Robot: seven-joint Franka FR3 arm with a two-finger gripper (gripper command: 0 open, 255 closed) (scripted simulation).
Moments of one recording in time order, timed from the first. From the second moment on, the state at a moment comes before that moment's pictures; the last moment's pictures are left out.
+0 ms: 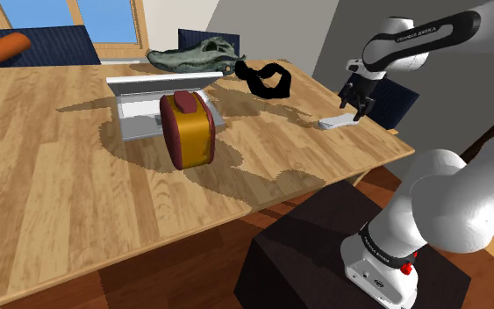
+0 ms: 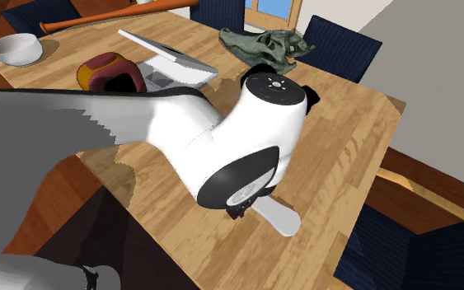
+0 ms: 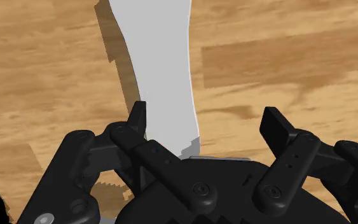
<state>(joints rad) 0.41 -0.31 -1.06 -2.35 -0.35 2.18 -1.62</state>
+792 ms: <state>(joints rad) 0.62 0.09 -1.31 -2.32 0.12 2.36 -2.11</state>
